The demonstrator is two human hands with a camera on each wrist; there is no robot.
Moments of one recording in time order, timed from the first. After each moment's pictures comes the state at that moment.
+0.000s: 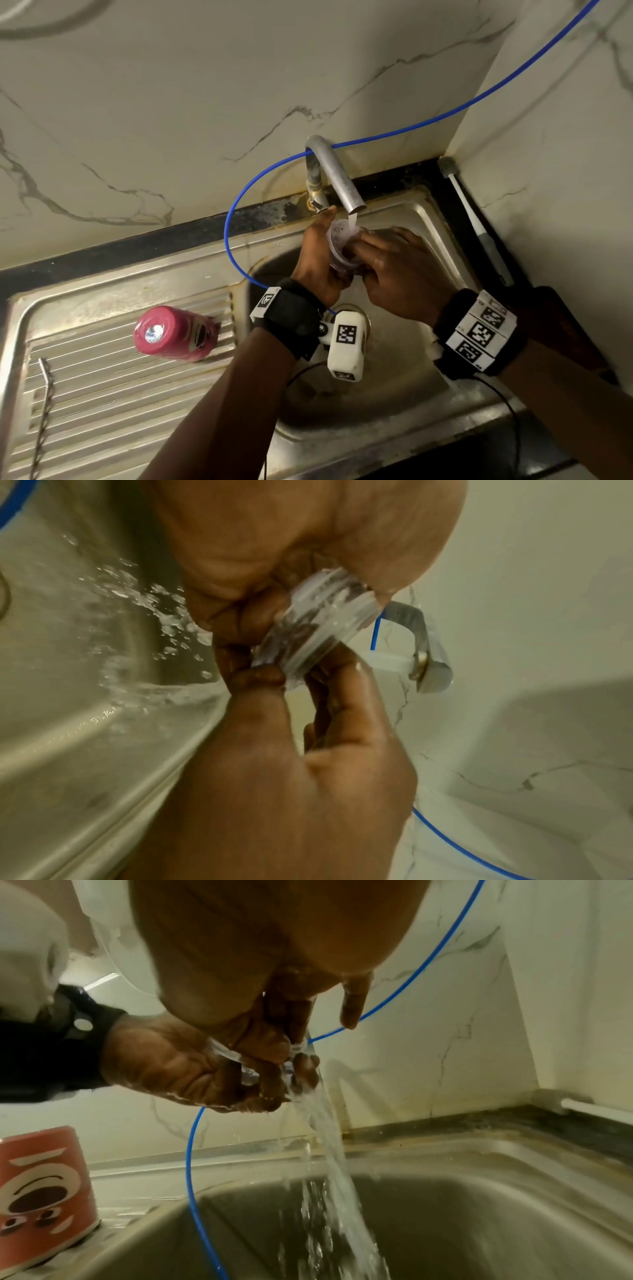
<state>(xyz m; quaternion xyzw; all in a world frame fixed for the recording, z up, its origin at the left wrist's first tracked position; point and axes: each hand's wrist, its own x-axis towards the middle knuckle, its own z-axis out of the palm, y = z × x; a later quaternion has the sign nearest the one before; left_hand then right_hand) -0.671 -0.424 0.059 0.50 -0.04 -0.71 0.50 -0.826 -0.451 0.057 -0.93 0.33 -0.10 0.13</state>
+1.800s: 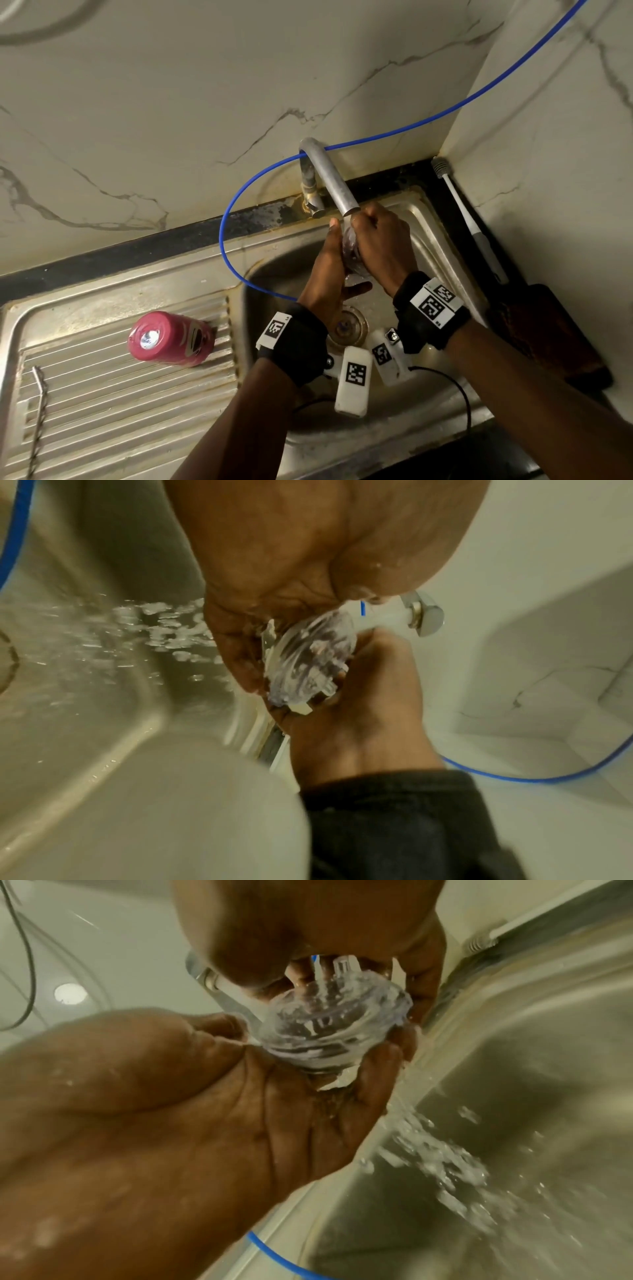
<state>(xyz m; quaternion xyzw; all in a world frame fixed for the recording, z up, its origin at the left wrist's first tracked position) -0.696 -0.402 0.057 0.59 -0.15 -0.62 0.50 -0.778 -0.478 0.049 -0.68 0.56 -0.29 0.38</state>
